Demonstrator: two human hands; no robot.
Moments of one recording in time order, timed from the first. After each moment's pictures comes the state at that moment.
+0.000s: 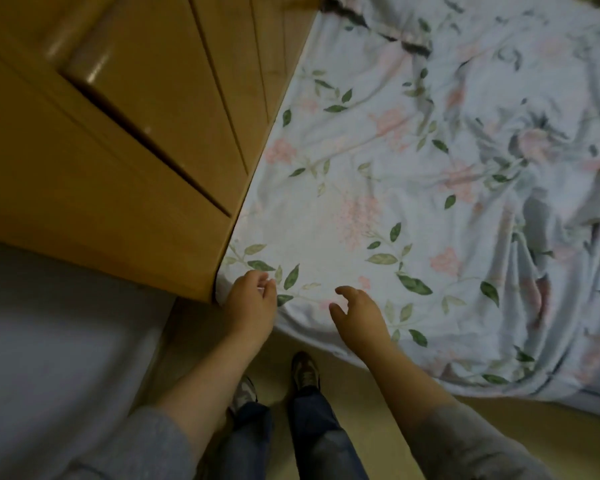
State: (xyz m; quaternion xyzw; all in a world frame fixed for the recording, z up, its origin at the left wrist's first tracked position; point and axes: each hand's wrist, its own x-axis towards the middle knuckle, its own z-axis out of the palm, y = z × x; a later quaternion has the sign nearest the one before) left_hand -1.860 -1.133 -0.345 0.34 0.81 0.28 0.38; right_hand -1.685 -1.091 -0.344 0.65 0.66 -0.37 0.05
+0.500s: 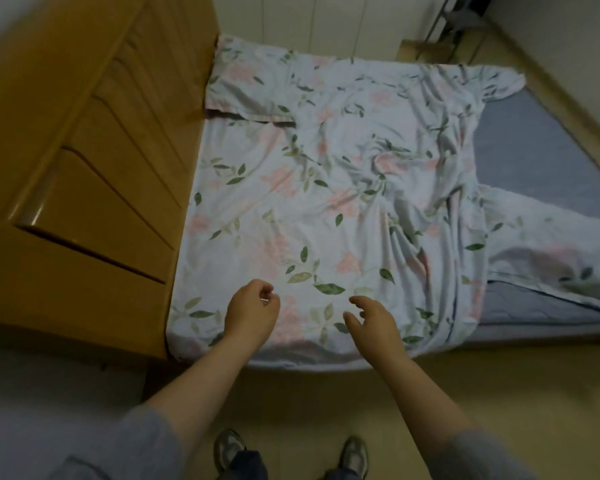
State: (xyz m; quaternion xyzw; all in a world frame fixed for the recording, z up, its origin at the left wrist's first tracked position) left_hand -1.726 -1.138 -0.177 0.52 0.73 0.24 0.38; right_hand -1.520 -1.161 -0.188 0.74 0.56 -0.34 -0.14
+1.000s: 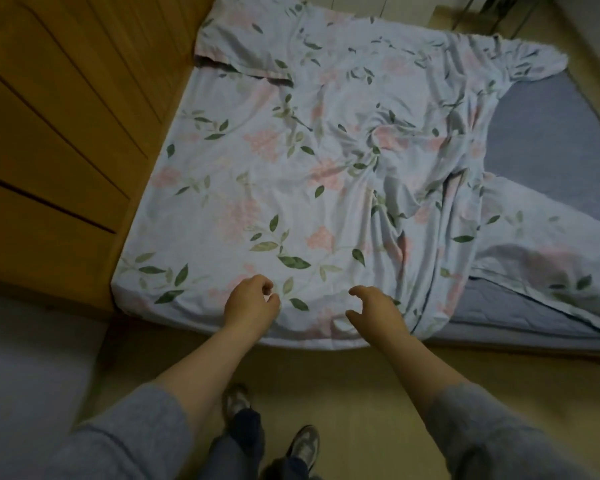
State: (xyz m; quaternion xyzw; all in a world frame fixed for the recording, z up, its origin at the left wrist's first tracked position) left_hand -1.582 -1.152 -0.238 0.52 0.76 0.15 0.37; right_hand -1.360 -1.135 -0.238 0.68 0.68 -0.28 0.05
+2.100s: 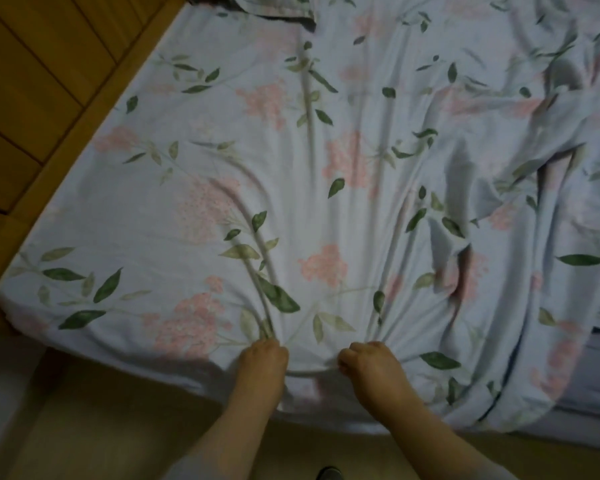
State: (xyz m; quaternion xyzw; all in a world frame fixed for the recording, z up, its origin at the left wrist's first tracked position) left_hand -1.496 -1.085 -0.510 0.67 0.68 -0.21 0.23; right_hand -1.302 -1.055 -0.540 0.45 0.87 -0.16 0.10
